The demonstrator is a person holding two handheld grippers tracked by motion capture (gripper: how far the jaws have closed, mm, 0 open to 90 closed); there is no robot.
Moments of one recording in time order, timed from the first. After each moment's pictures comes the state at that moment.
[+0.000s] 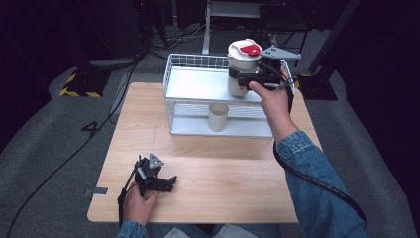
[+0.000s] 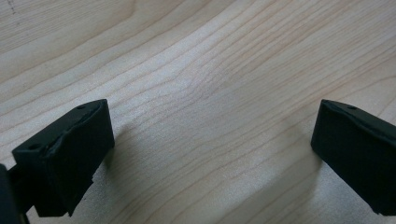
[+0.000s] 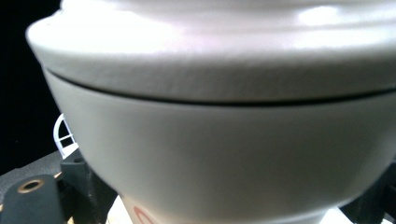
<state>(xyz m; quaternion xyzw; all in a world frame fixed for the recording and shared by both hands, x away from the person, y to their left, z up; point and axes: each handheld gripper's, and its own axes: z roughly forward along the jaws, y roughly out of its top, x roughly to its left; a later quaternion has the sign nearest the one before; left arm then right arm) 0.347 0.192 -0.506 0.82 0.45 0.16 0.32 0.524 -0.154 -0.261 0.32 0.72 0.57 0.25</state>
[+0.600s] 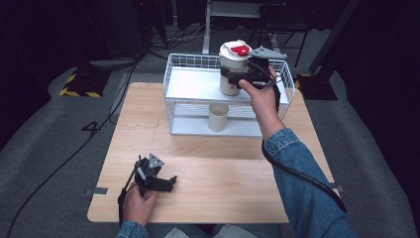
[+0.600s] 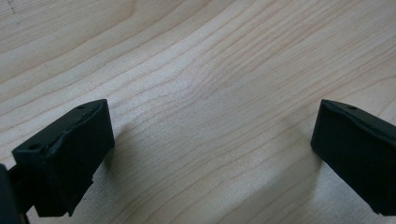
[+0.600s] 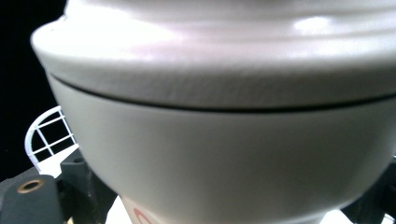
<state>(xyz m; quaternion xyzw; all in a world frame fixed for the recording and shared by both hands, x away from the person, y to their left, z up) 0.347 0.191 -0.506 0.82 0.45 0.16 0.32 0.545 -0.132 -0.277 0.34 0.71 0.56 0.24</state>
